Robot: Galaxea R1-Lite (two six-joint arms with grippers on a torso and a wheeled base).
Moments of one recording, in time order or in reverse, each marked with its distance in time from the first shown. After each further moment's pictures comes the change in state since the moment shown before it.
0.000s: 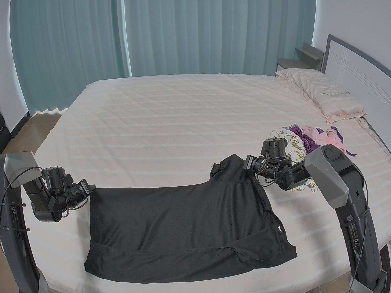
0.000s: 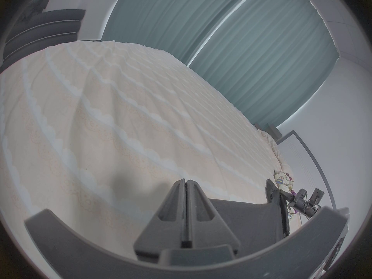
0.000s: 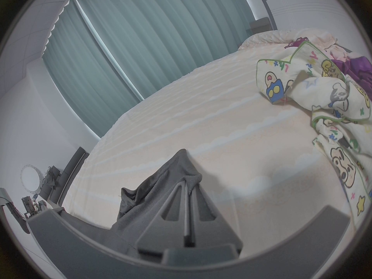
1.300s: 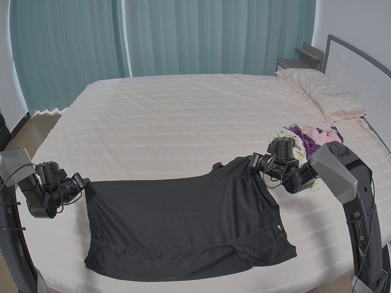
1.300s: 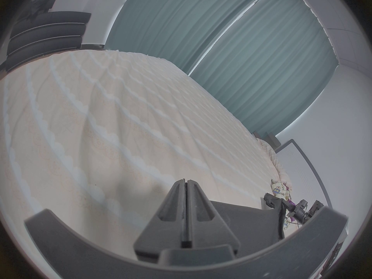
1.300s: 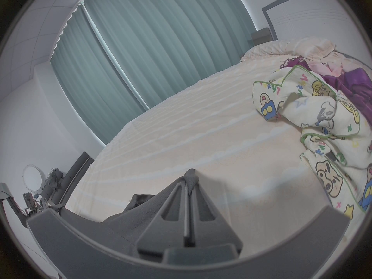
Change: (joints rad) left arm 0.033 -0.050 -0.004 0.000 0.004 -0.036; right arm -0.025 -0.077 0.183 -0.195 0.005 -0.014
